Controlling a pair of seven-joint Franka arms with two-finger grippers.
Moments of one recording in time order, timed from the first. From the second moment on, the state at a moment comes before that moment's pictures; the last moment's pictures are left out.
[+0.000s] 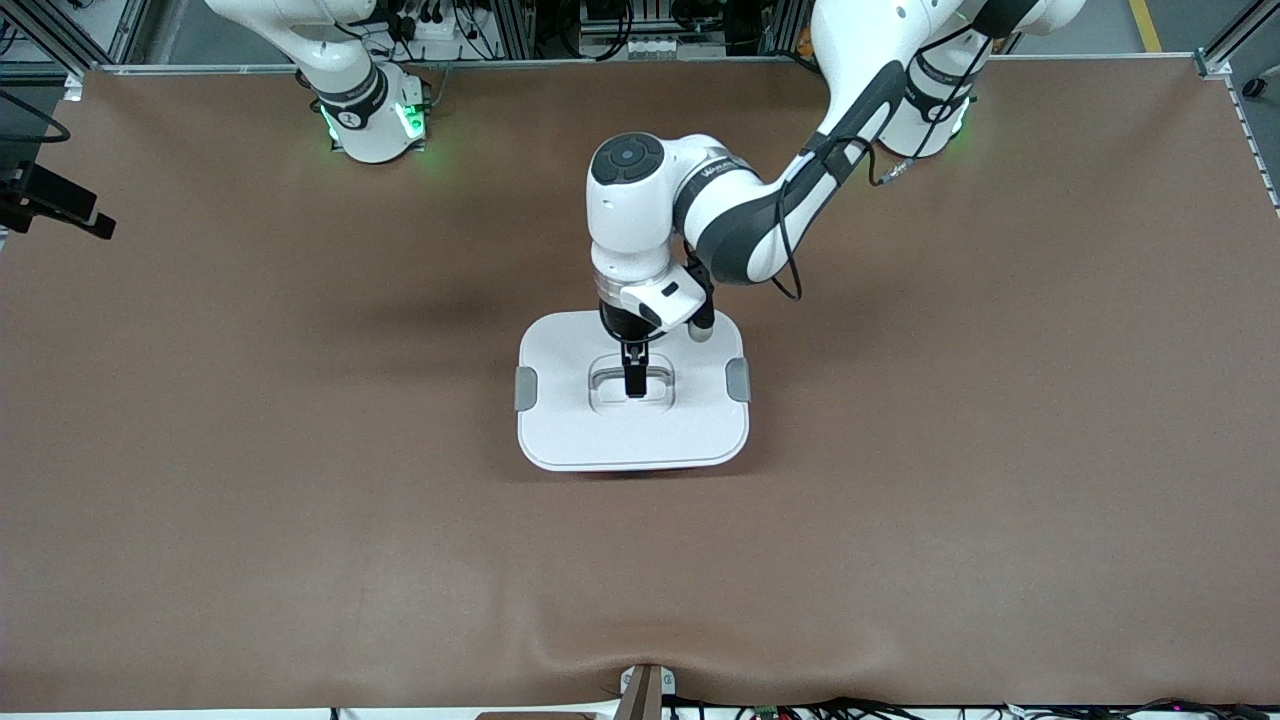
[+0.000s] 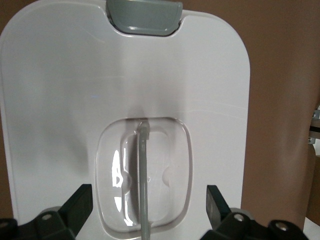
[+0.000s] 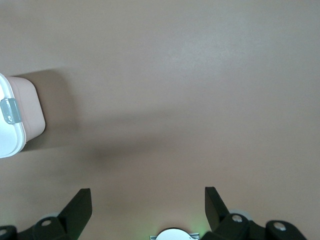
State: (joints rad) left arm -0.61 0.65 -0.29 -1.37 0.45 2.16 -2.64; right arm -0.03 -0.03 -0.09 -1.50 0.06 1.40 0.02
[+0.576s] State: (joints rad) left arm -0.54 0.53 -0.29 -1.36 0.38 2.08 -2.38; right arm -0.03 -0.03 -0.09 -1.50 0.06 1.40 0.02
